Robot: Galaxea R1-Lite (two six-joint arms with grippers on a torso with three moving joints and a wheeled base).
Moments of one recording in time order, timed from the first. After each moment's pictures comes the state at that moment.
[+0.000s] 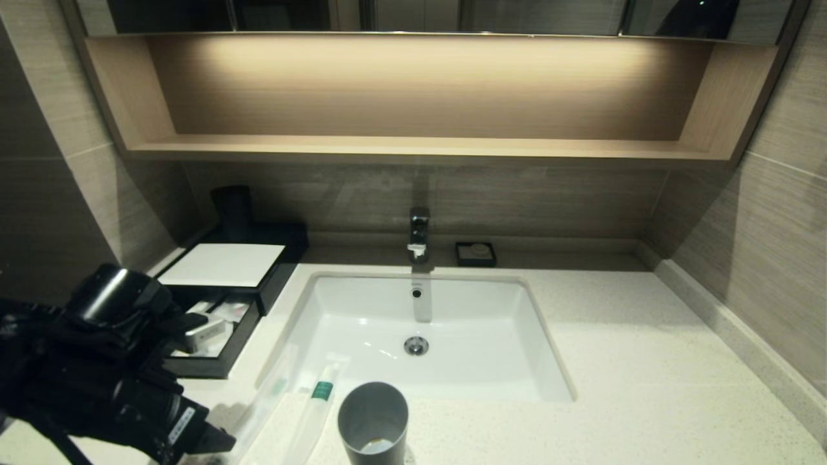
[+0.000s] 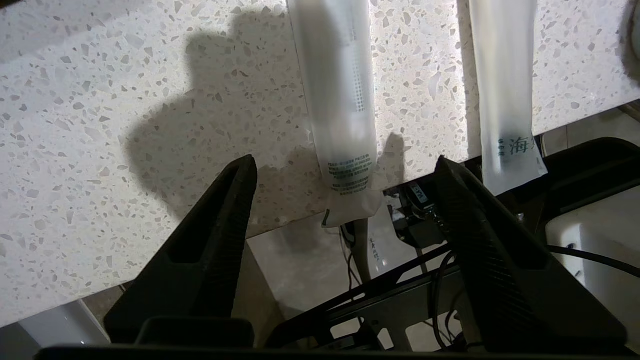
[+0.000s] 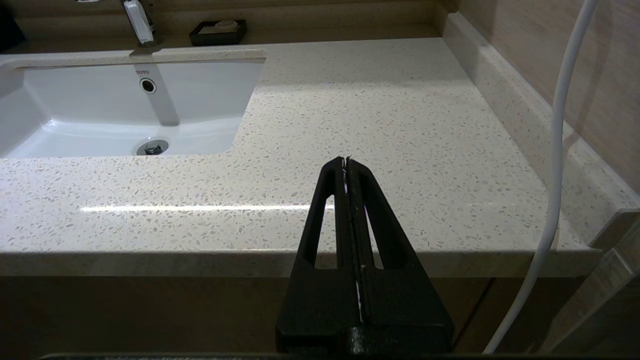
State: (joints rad) left arm -0.13 1.53 -0.76 0.43 -0.22 0.23; right arm 0.00 0.00 0.00 -0.01 0.00 0.05
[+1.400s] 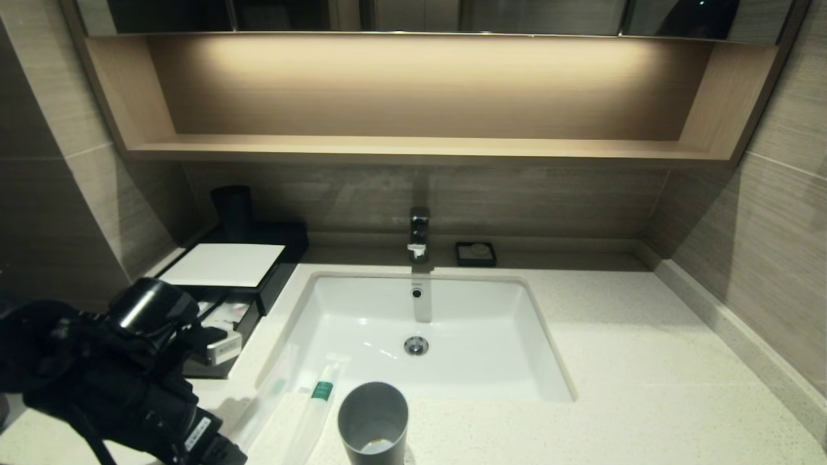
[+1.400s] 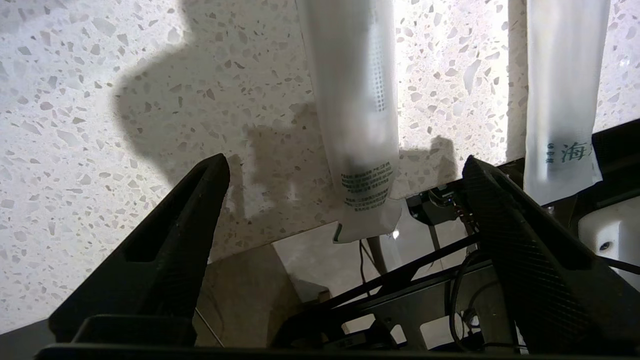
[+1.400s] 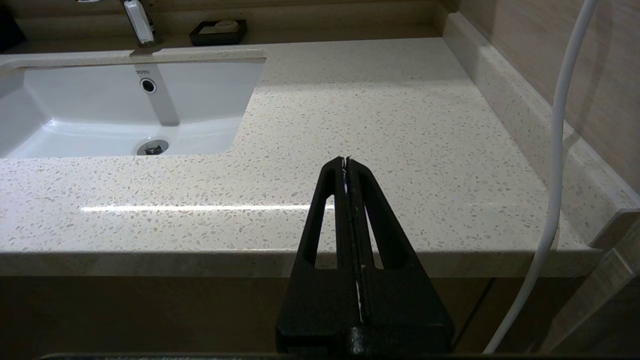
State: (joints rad) left arm -0.16 1.62 -0.75 0.42 -0.16 0.24; right arm 0.00 0.00 0.00 -0.01 0.00 0.05
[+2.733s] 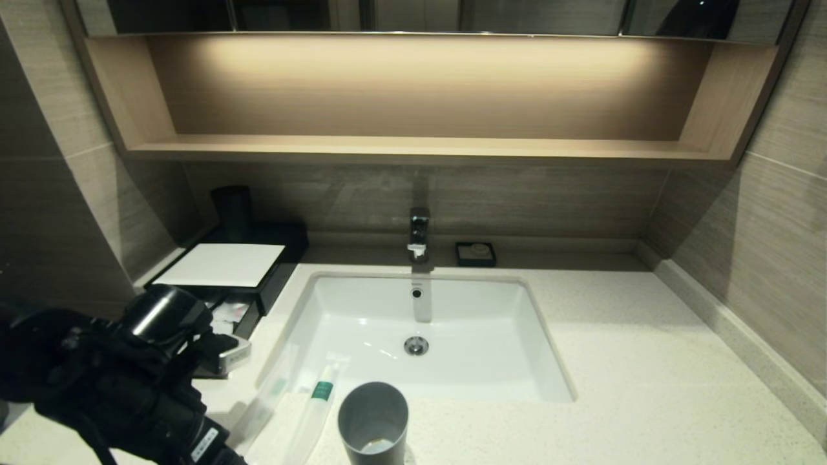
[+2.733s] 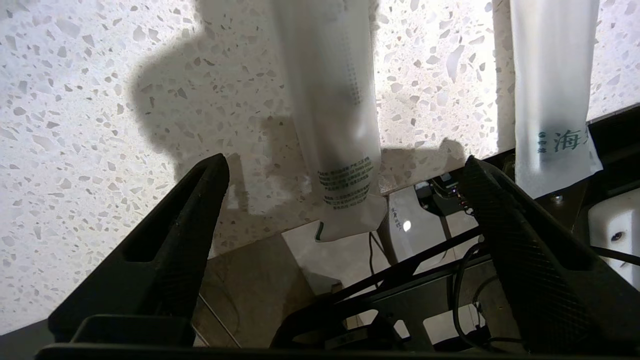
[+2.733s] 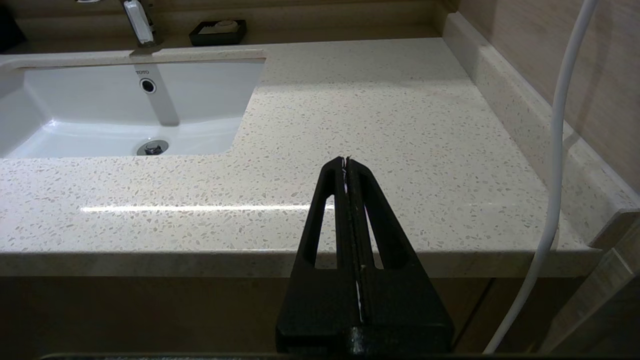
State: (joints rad) left arm -0.22 1.62 -0.74 0.42 -0.13 0.23; right arm 0.00 0.00 0.00 -0.01 0.00 0.05
